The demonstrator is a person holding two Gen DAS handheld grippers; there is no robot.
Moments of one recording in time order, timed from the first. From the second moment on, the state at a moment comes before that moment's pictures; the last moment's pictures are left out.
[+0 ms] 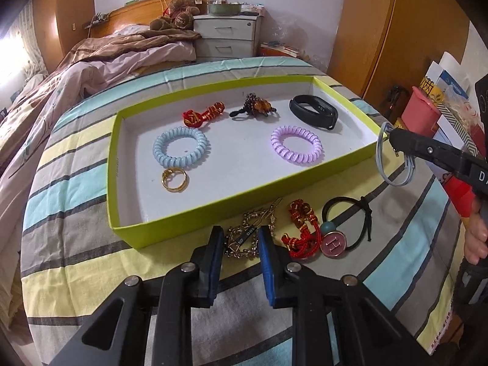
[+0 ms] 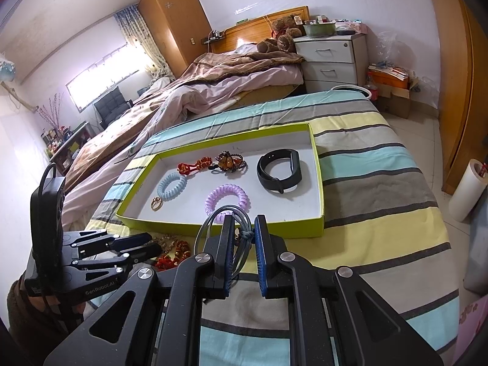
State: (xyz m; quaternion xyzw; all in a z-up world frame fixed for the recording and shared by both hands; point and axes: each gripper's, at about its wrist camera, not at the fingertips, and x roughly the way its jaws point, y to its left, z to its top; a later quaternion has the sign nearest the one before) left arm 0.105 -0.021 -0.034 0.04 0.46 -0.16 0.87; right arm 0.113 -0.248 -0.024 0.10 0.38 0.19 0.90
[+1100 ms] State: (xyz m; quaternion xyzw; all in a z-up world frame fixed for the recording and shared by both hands) left arm 0.163 -0.018 0.011 0.01 0.42 -0.18 0.89; right arm 0.155 -0.245 -0.021 0.08 0.39 0.17 0.90
